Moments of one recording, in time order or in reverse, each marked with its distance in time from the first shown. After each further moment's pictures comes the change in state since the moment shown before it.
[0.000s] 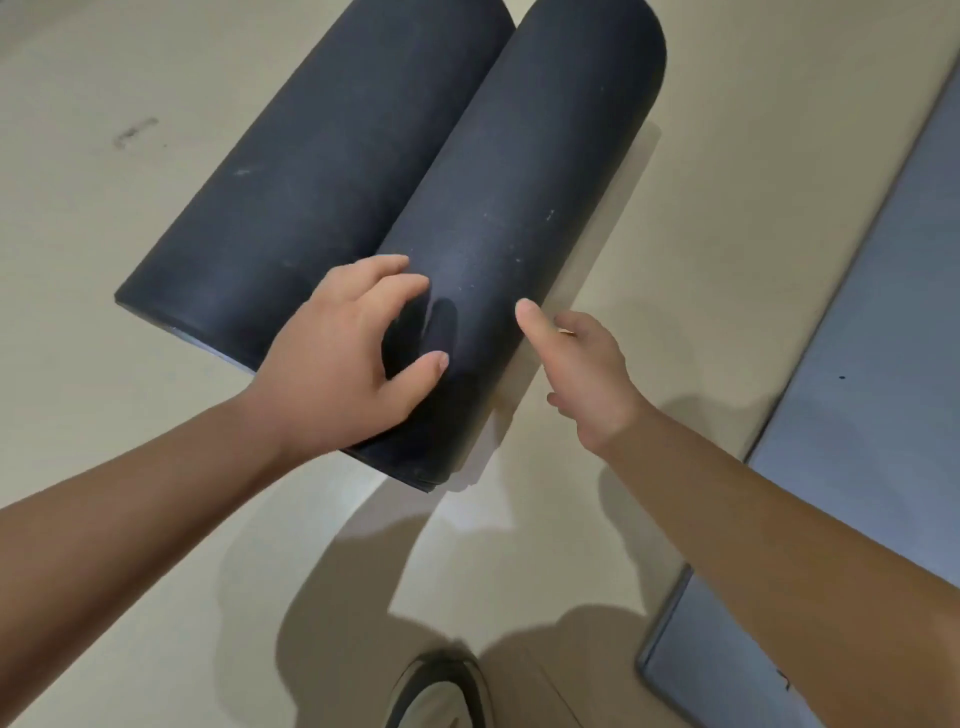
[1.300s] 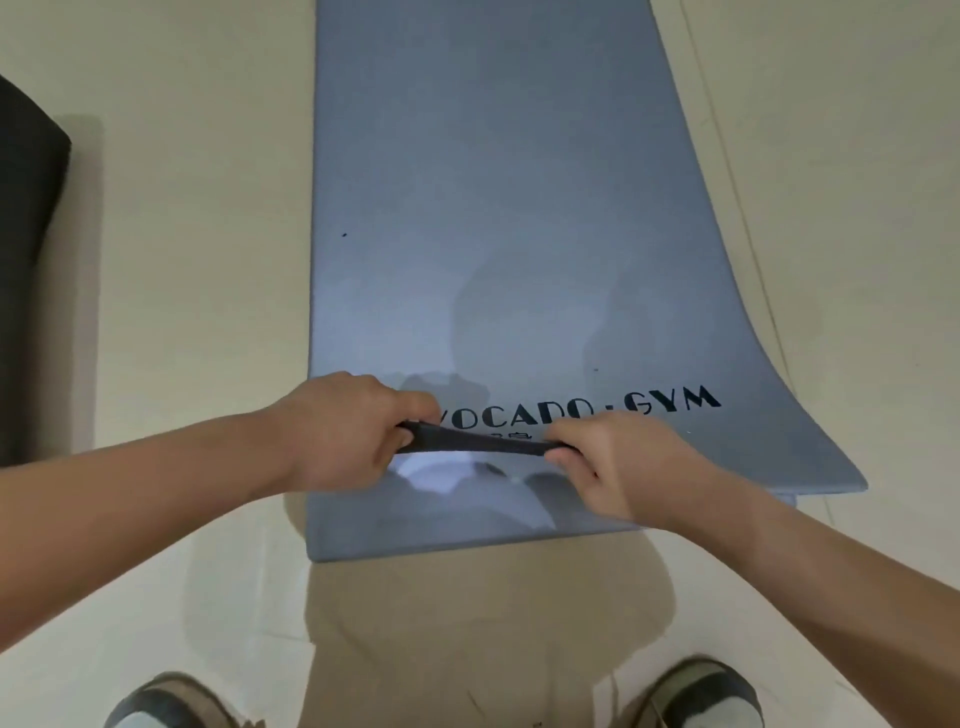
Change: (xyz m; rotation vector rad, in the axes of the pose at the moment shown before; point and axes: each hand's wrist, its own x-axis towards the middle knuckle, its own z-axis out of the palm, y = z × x) left_hand -0.028 0.401 0.179 0.298 -0.853 0.804; right_hand -0.281 0.278 -0.390 -0.969 0.090 -0.106
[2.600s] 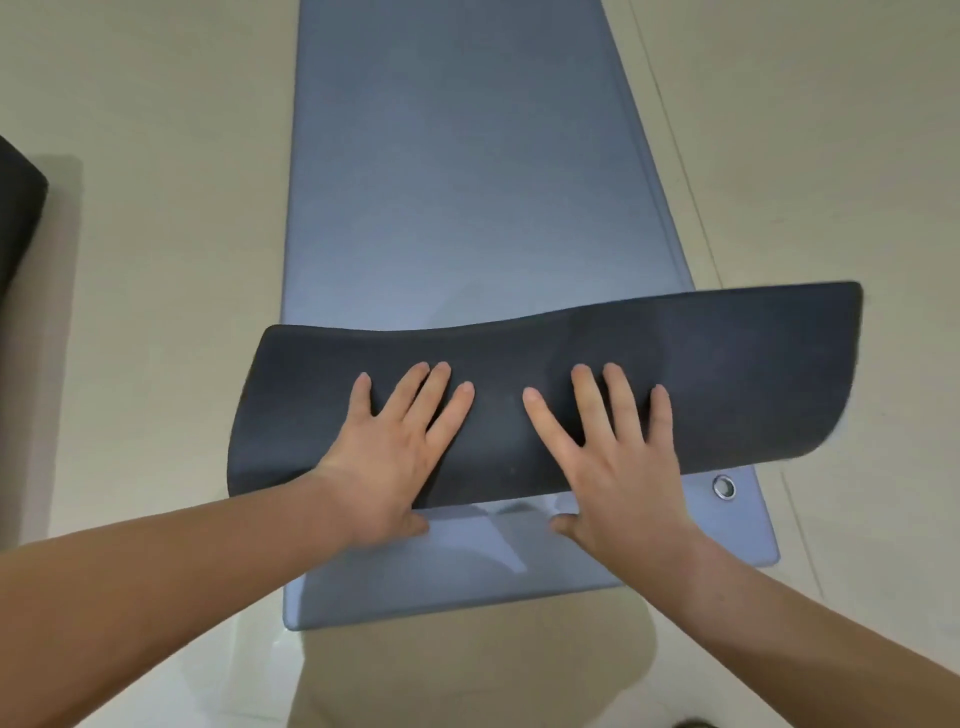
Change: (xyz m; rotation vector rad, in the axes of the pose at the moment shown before) left_hand 0.053 0.018 0.017 0.402 0.104 -0.092; right_hand 0.009 -0.011 -0.011 -0.504 0.214 0.288
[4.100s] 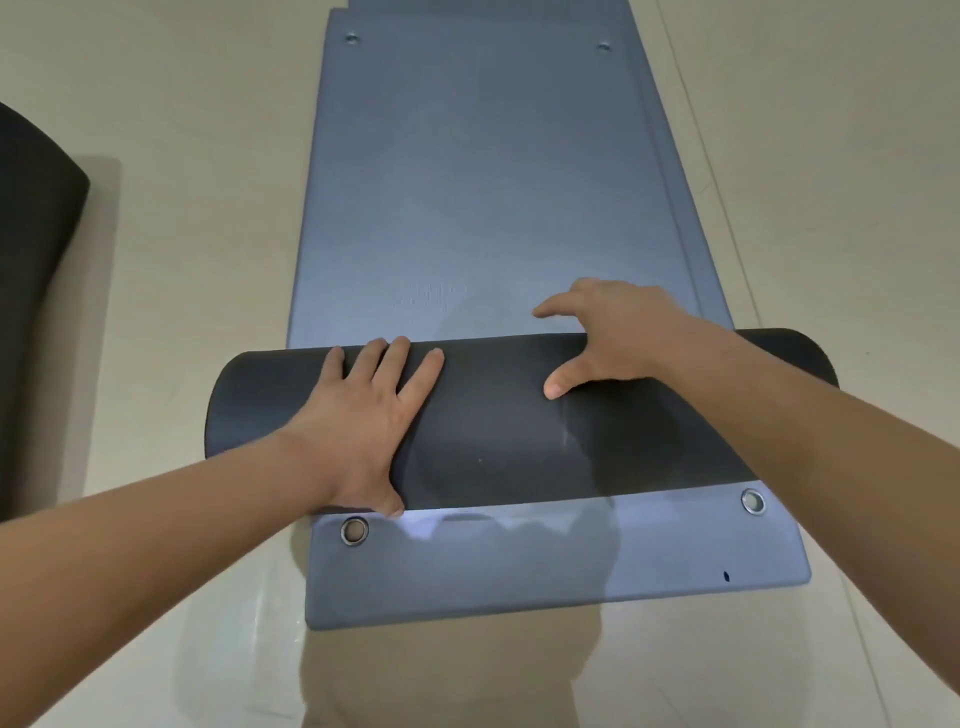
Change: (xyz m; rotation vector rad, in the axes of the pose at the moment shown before) left_hand -0.016 -0.051 -0.025 -0.047 -0.074 -0.066; right_hand 0.132 0.048 -0.079 0.307 -0.261 -0.109
